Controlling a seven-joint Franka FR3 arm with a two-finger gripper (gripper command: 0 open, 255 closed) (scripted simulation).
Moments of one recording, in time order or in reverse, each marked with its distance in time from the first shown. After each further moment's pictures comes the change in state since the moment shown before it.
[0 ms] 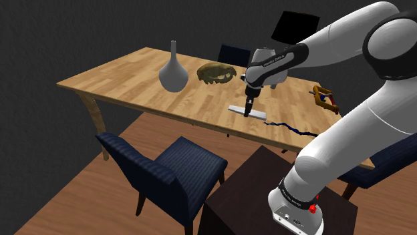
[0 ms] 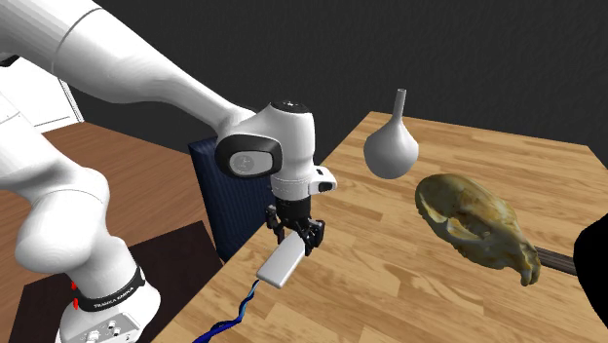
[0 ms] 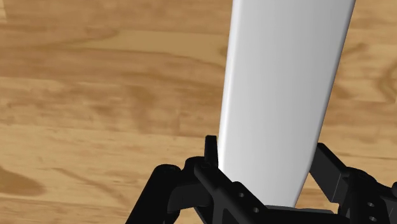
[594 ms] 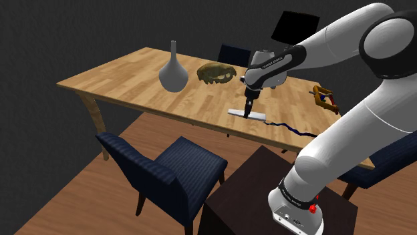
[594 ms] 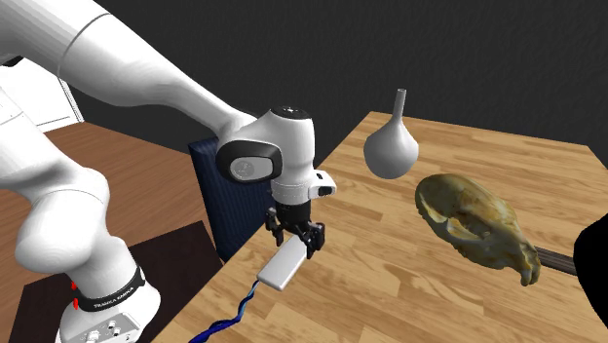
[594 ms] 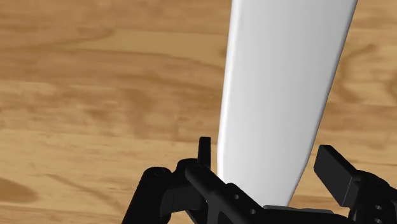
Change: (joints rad) arm 0.001 0.019 -0.004 -0.012 0.004 0.032 -0.004
